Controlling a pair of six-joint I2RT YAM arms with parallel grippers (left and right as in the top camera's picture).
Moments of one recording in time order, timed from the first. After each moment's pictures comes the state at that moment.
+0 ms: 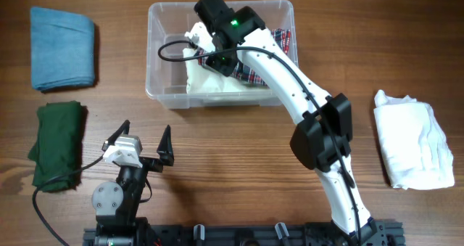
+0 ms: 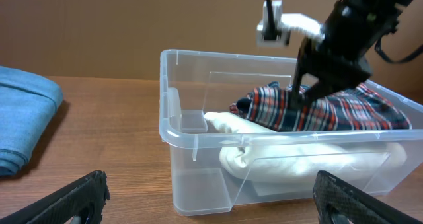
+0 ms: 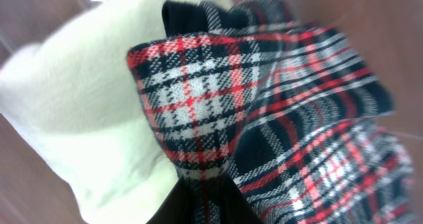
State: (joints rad) left arm 0.00 0.01 0.01 -0.06 0.18 -0.12; right arm 0.63 2.34 2.29 -1.19 0.06 -0.47
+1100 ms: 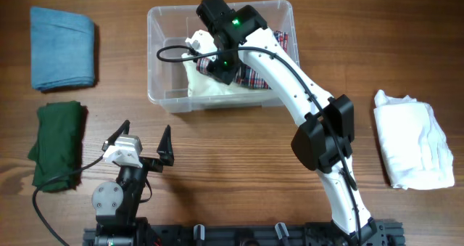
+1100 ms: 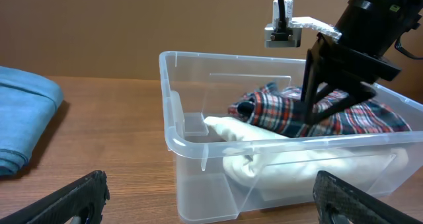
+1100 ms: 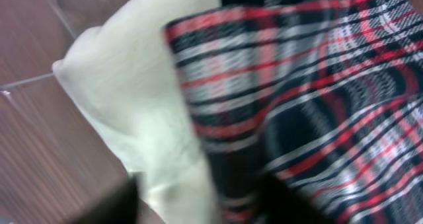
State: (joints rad) left arm 0.00 0.01 0.01 -0.06 0.18 -0.12; right arm 0.63 2.33 2.29 -1.31 -0.05 -0.47
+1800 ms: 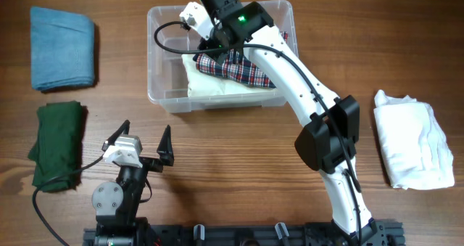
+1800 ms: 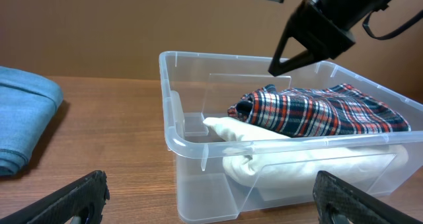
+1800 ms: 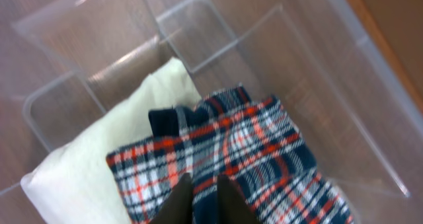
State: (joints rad) left arm 0.00 0.01 0.01 -0.06 0.18 -0.12; right arm 0.61 2.31 2.29 -1.04 -0.06 -0.43
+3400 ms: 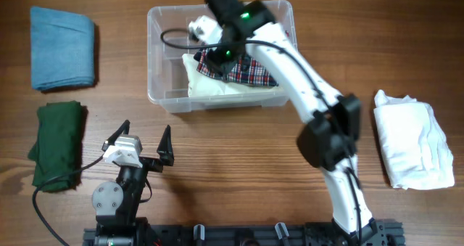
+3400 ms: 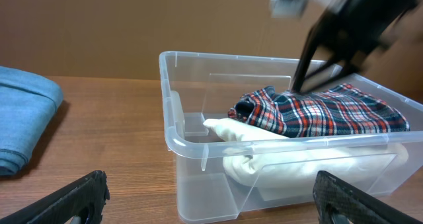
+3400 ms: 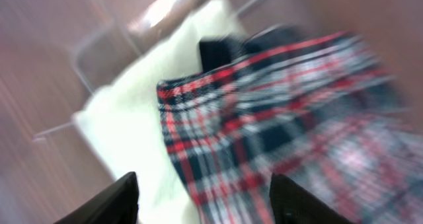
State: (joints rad) left arm 0.00 0.01 0.01 -0.06 0.18 -0.12; right arm 0.57 2.27 2.31 -1.22 -0.17 -0.40
